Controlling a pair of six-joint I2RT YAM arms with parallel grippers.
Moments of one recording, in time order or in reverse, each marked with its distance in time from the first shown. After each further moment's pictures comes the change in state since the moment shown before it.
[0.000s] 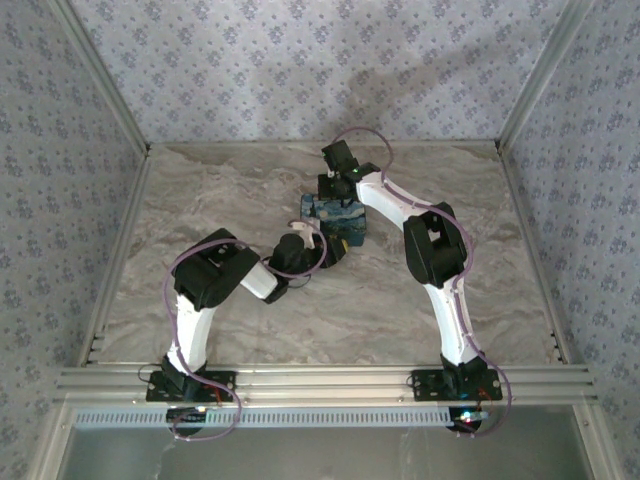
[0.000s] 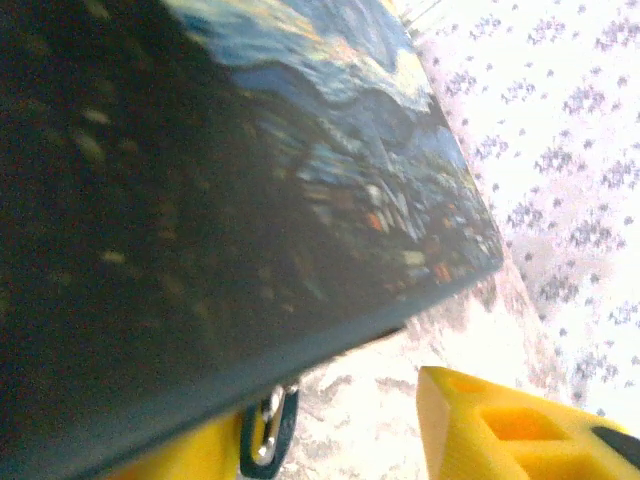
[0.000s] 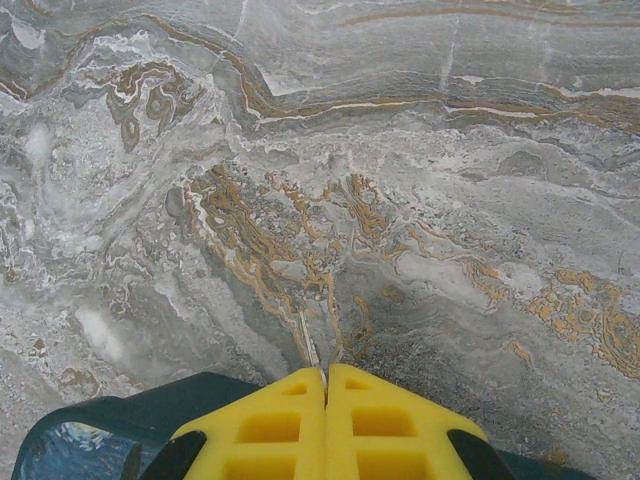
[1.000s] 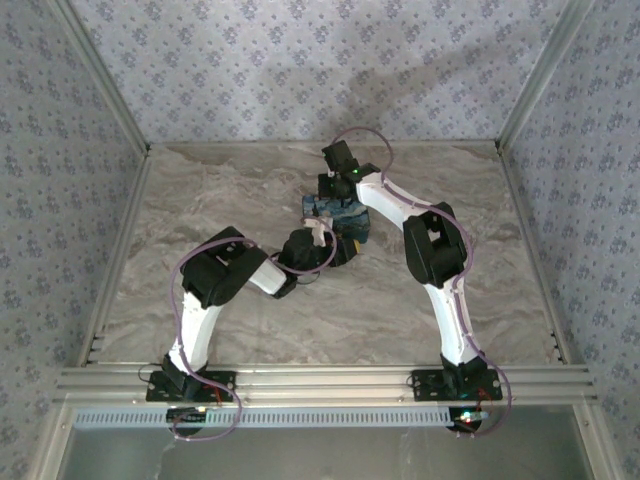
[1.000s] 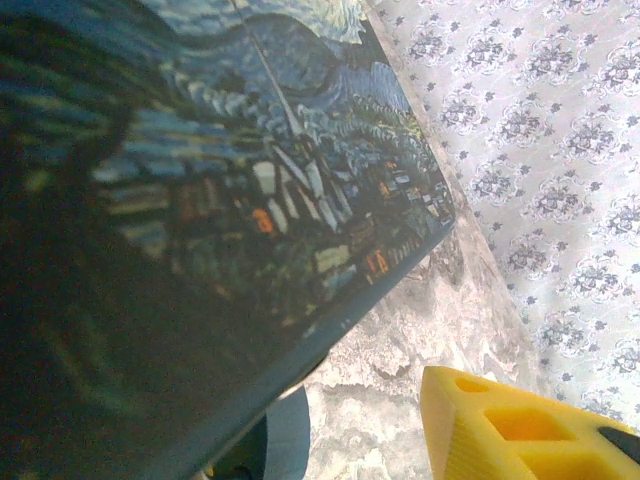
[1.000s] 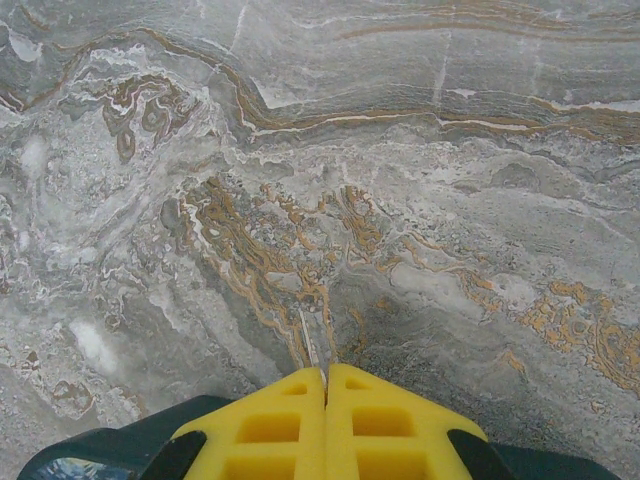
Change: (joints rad) left arm -0.024 0.055 0.107 -0.041 0.079 0.001; right arm 0.000 0.000 -0.009 0.024 0.012 -0.001
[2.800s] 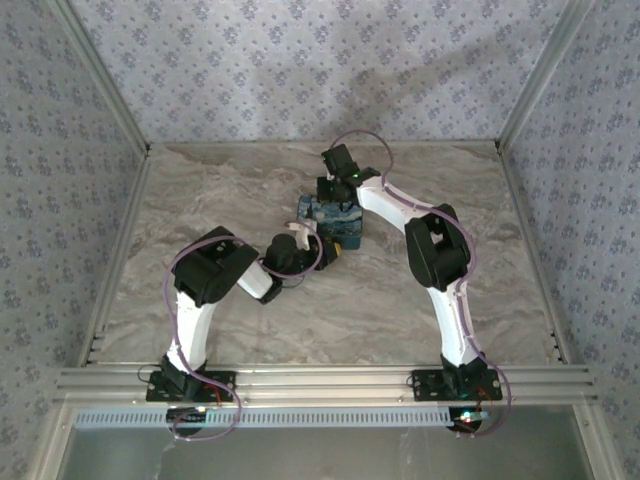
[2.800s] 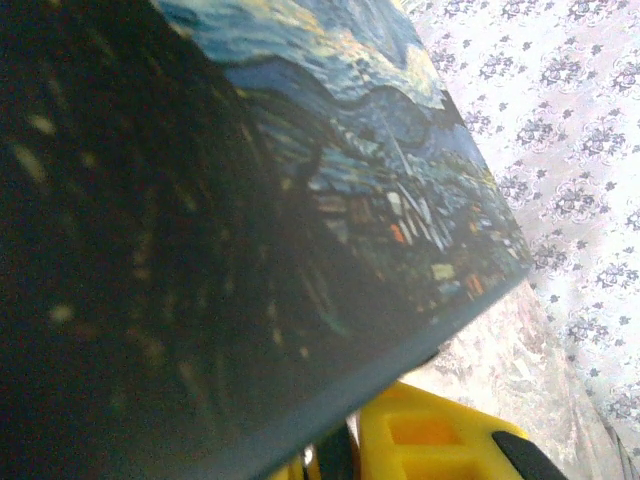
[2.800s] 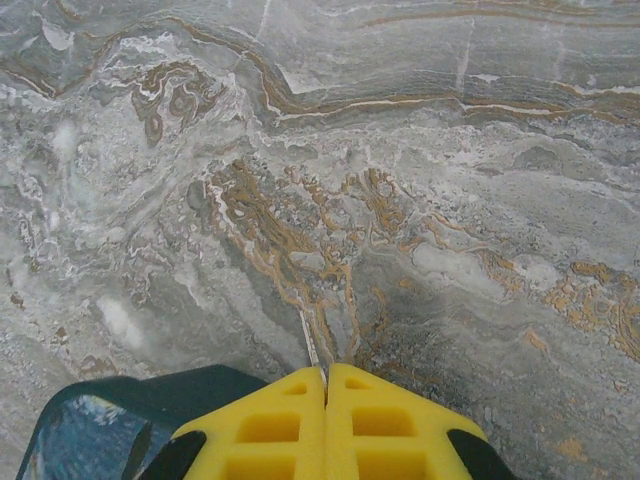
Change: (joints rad) left arm 0.077 -0.036 -0.140 0.100 0.043 0.058; right arm 0.012 -0.060 -0.094 0.058 -0.017 0.005
